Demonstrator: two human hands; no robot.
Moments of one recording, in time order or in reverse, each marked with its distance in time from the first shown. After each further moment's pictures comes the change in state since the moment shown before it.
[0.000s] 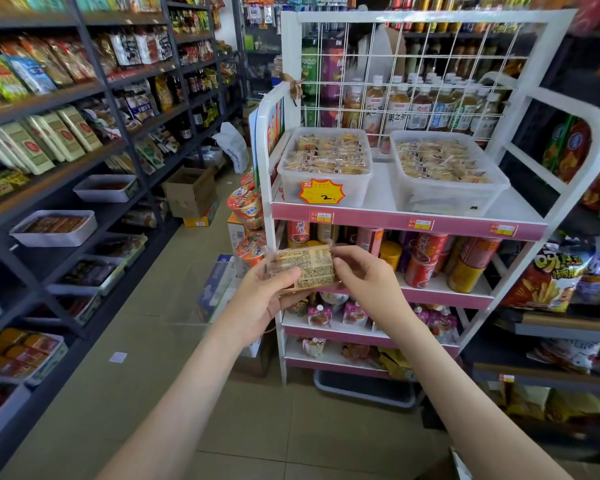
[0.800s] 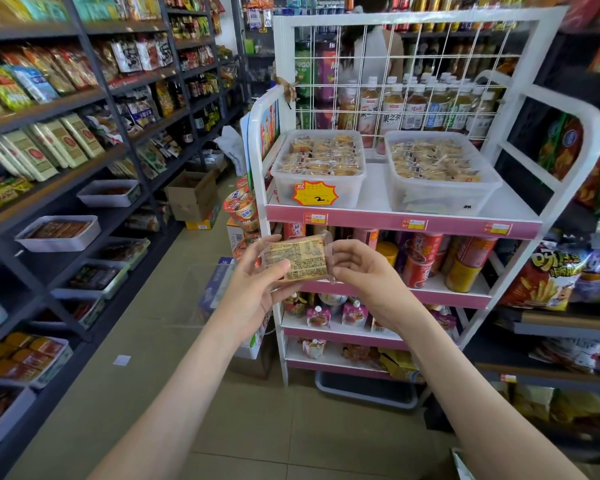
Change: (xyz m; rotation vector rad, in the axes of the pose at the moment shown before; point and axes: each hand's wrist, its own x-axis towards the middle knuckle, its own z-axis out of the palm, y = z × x) left_hand 0.002 0.003 0.014 -0.028 0.066 0.090; right_hand 0.006 0.011 -0.021 0.427 -0.181 0.079
